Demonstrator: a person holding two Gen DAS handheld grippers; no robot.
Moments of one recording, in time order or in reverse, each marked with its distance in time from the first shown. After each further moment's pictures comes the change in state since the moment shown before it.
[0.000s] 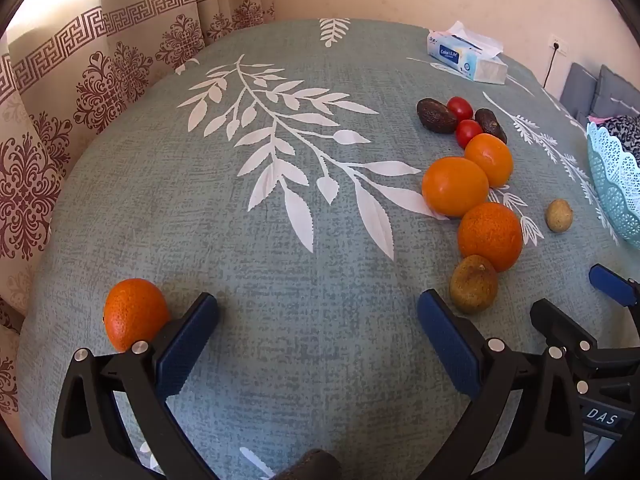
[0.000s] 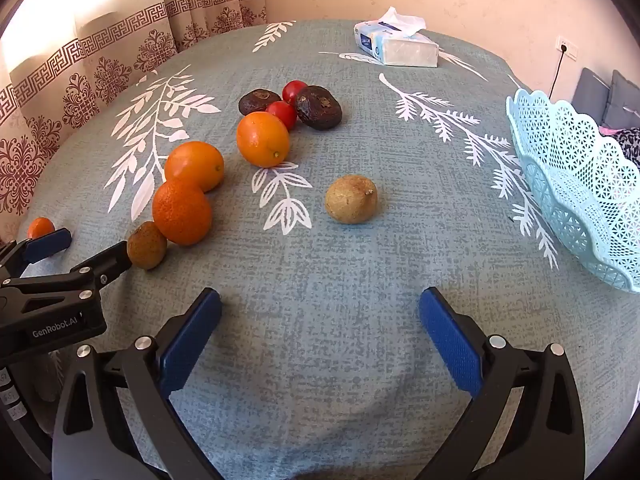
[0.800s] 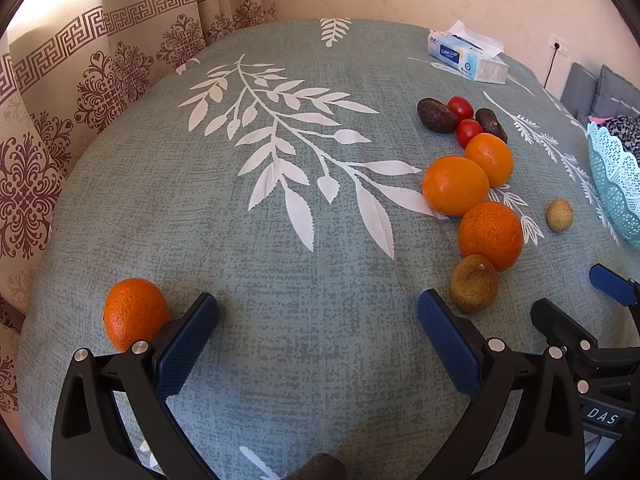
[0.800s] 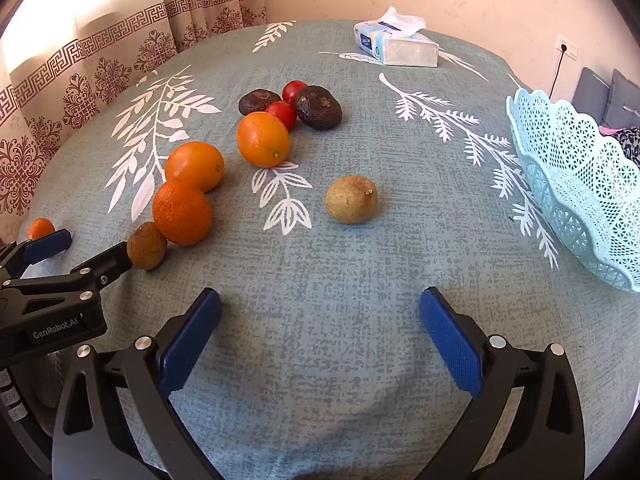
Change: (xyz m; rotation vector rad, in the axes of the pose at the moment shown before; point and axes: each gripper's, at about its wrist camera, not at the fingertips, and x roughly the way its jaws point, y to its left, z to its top) left arm 0.000 0.001 0.000 0.007 0.006 0.009; right arm 0.000 0.000 0.000 0.001 0.001 0.001
